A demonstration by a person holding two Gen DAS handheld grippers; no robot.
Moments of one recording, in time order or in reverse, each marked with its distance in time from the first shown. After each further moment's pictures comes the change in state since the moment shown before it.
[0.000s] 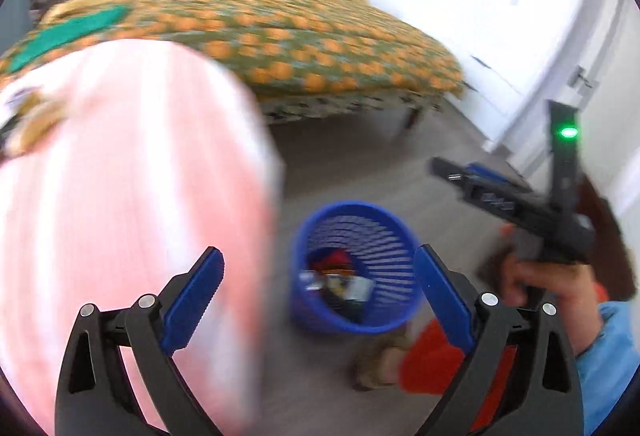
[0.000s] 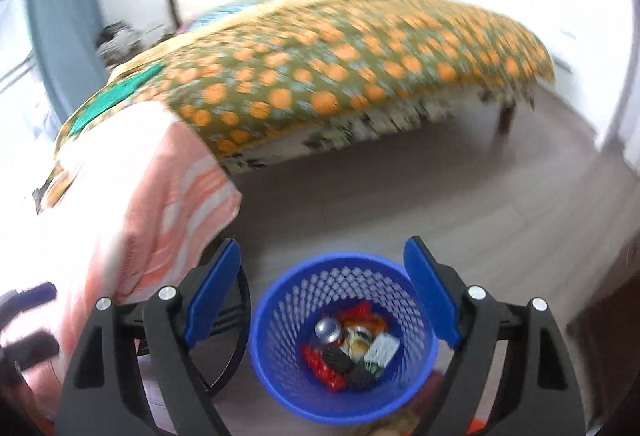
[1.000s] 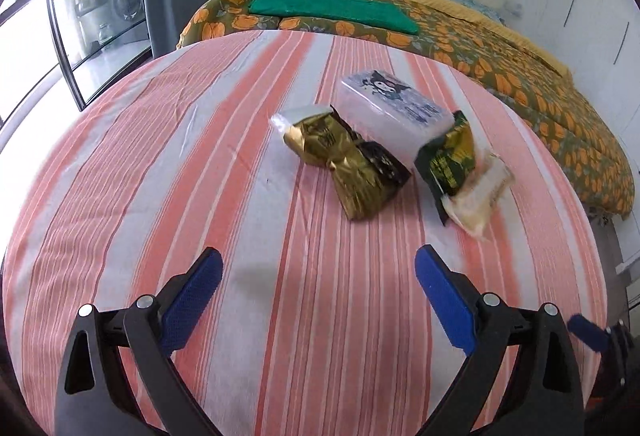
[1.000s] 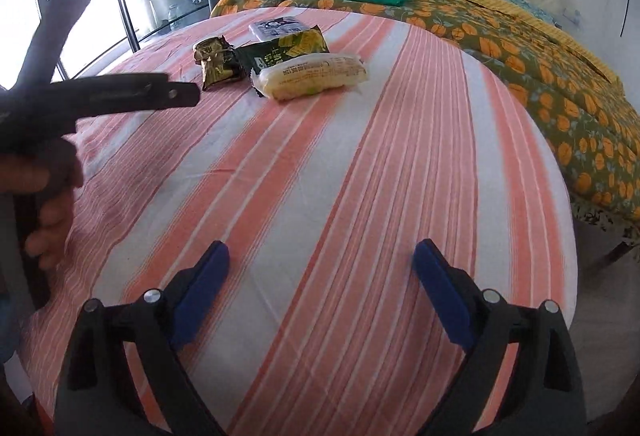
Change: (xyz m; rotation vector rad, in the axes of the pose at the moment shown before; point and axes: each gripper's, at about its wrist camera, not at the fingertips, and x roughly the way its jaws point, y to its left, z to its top) left arm -0.048 0.318 0.051 -0.386 -0.029 0.490; right arm 0.056 0.337 -0.022 -0.518 0.191 0.296
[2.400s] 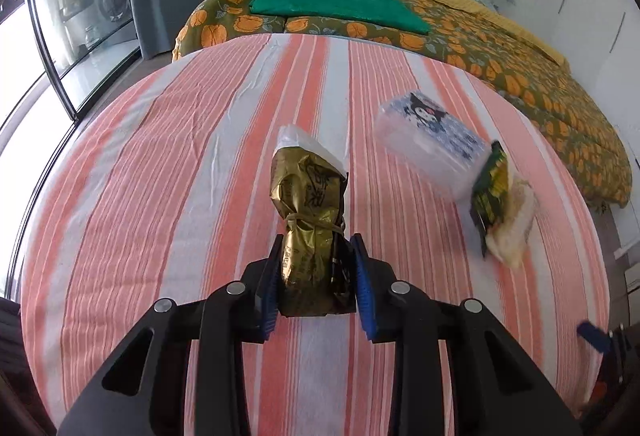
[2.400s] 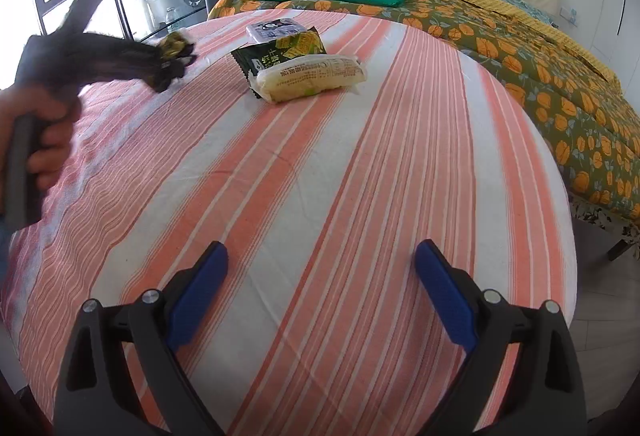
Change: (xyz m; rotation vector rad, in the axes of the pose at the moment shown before) left arm -0.009 0.043 0.024 0.059 0.059 -0.052; right arm 0.002 0.003 0.002 0.003 -0.007 -0.008
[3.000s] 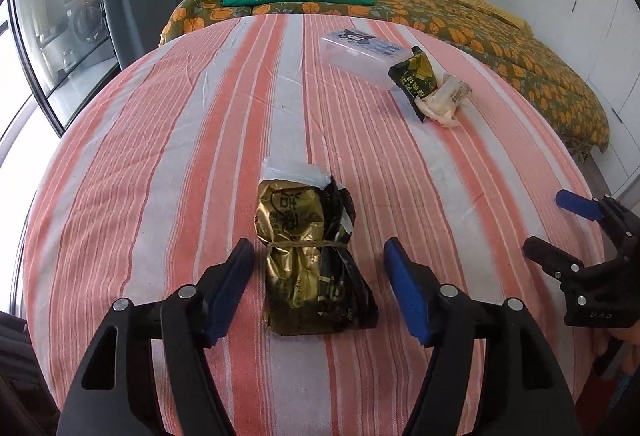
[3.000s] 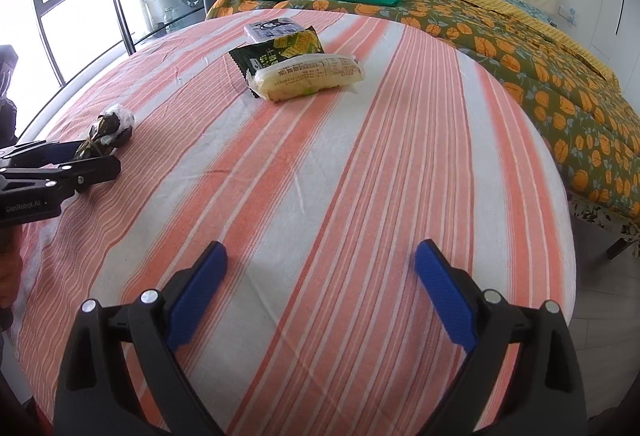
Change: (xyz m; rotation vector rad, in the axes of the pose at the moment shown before) left arm -0.039 -0.018 -0.091 0.121 -0.020 -0.022; right arm 0.000 -0.001 -0.001 0.002 0.001 -0.002
